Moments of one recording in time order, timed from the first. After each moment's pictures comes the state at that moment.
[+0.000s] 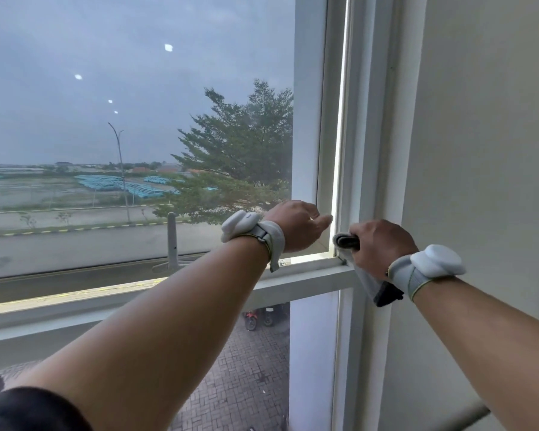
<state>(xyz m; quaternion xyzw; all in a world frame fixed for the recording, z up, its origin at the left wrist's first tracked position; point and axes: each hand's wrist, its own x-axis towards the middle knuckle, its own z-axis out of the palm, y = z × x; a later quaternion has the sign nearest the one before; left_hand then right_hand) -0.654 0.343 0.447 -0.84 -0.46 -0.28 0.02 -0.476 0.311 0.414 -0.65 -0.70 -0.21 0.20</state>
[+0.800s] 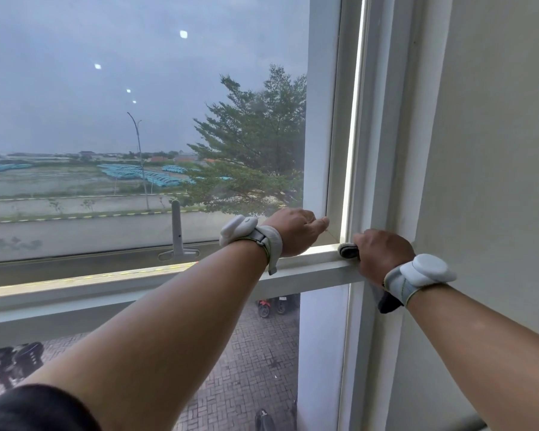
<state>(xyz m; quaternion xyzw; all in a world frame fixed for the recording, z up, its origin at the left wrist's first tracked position) -0.664 0.359 0.420 -0.84 -0.49 -0.25 -0.02 -0.478 0.346 0.380 -0.67 -0.70 -0.23 0.10</state>
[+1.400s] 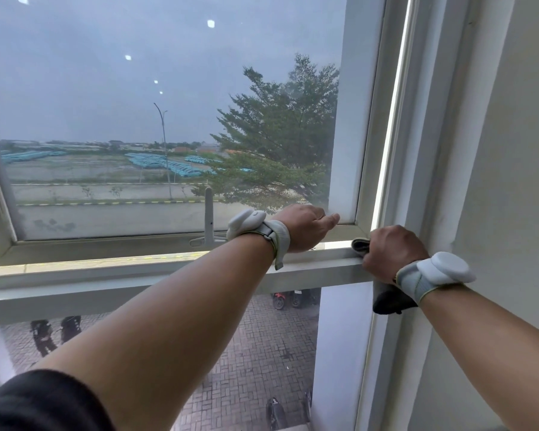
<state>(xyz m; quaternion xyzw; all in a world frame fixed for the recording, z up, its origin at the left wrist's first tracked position) -0.698 0.353 0.415 -0.83 -0.51 -0.22 -0.01 -0.512 0.353 0.375 -0.71 -0.66 -0.18 0.16</state>
